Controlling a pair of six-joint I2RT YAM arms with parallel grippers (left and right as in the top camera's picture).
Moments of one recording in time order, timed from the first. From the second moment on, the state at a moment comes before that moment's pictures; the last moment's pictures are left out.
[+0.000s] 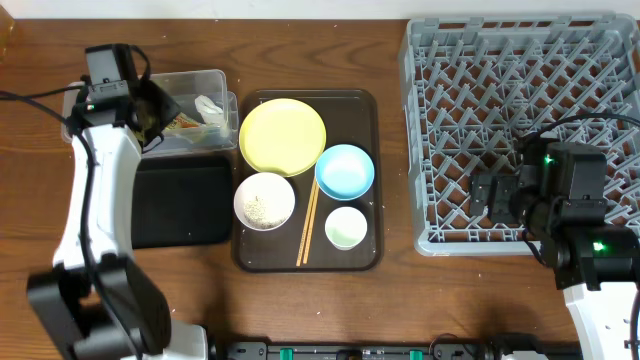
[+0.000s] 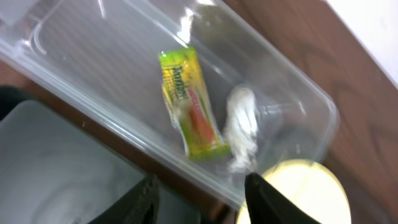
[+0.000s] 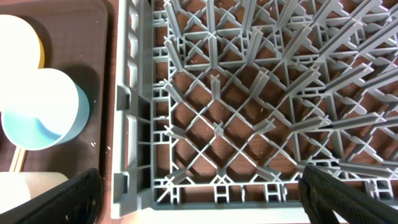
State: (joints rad) left arm 0.19 1.65 1.39 -0.73 -0.01 -0.57; right arm 0.03 1.00 0.99 -0.88 -0.06 0.13
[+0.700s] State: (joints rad) left arm -0.35 1.57 1.21 -0.98 0.04 -0.40; right arm 0.03 1.00 0.99 -0.88 -0.06 0.12
